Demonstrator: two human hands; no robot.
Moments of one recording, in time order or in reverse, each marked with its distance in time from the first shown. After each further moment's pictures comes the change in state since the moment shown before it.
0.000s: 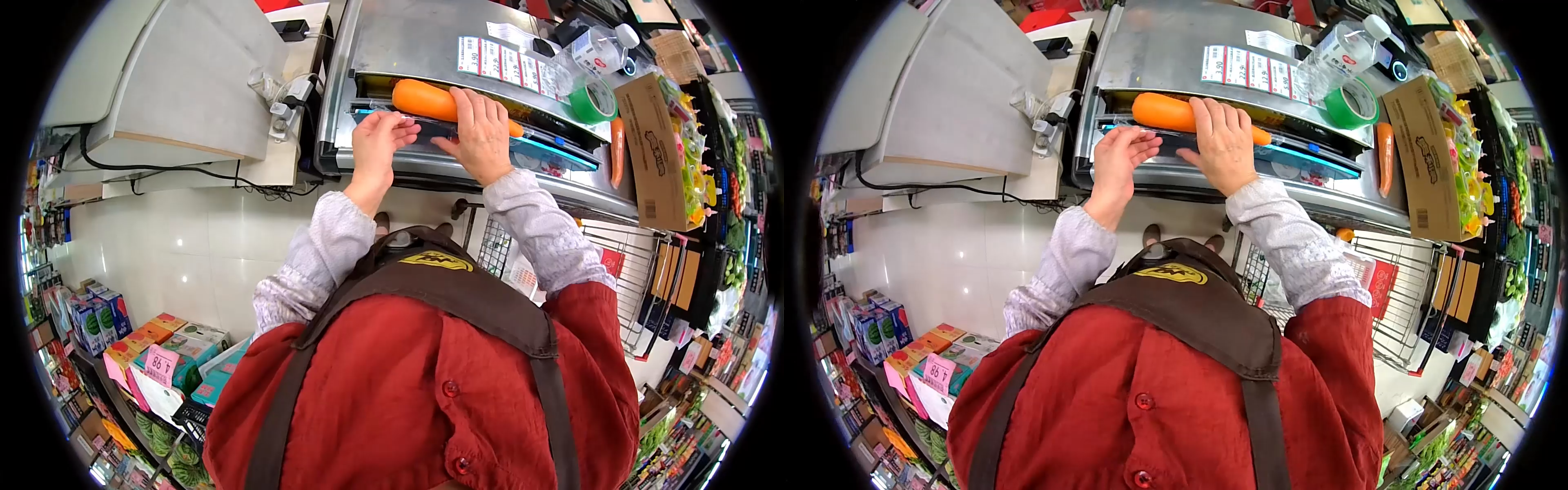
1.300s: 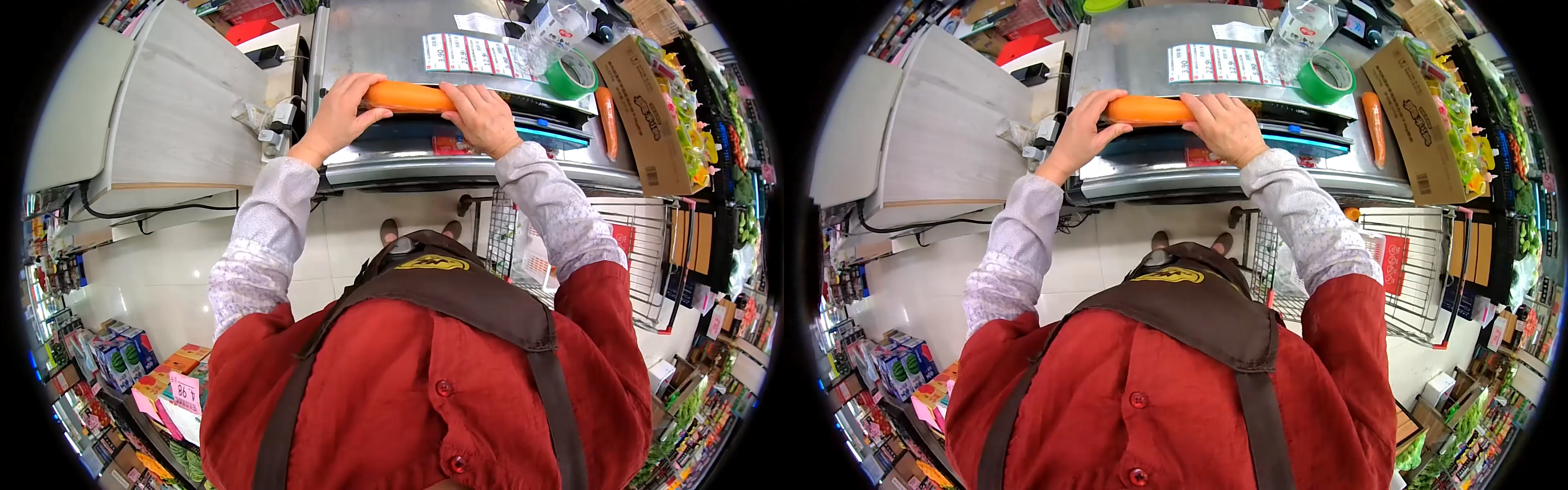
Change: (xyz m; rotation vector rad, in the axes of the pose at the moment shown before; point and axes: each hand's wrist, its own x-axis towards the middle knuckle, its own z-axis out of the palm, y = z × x) left_hand 0.067 0.064 -0.002 1.229 -0.647 1.104; right_hand -0.003 0.061 -0.001 -0.065 0.003 -0.157
